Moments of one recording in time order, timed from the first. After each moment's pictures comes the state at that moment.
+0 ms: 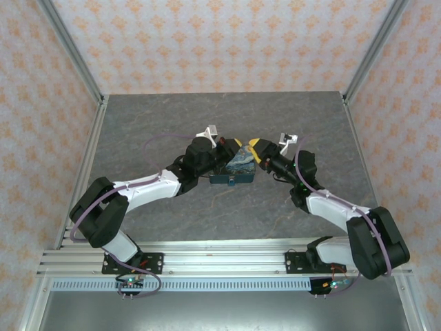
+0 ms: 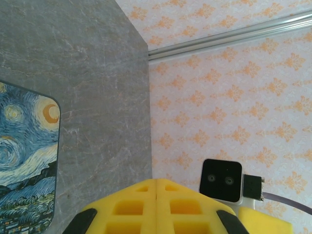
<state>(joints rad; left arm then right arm) -0.69 1.58 0.91 0.43 0.08 -1.29 0.38 1.26 0.47 0.79 -0.48 1.32</state>
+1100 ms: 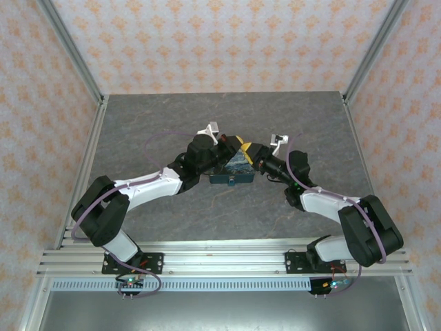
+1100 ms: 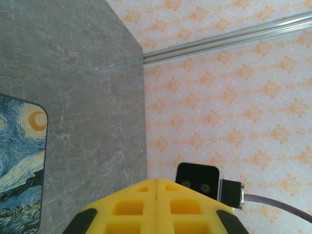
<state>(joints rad) -0.69 1.59 0.95 0.43 0.07 -1.29 0.43 1.35 0.47 0.89 -0.51 1.33</state>
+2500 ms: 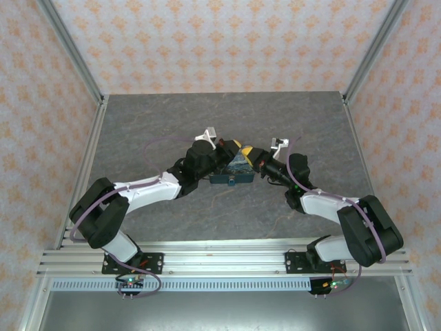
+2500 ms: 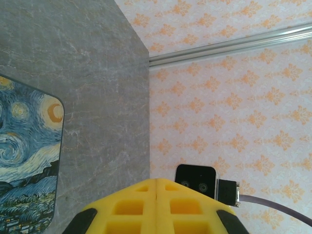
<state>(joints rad) -0.71 1.57 0.88 0.47 0.02 -1.33 0.42 1.35 0.44 0.90 -0.50 1.37</state>
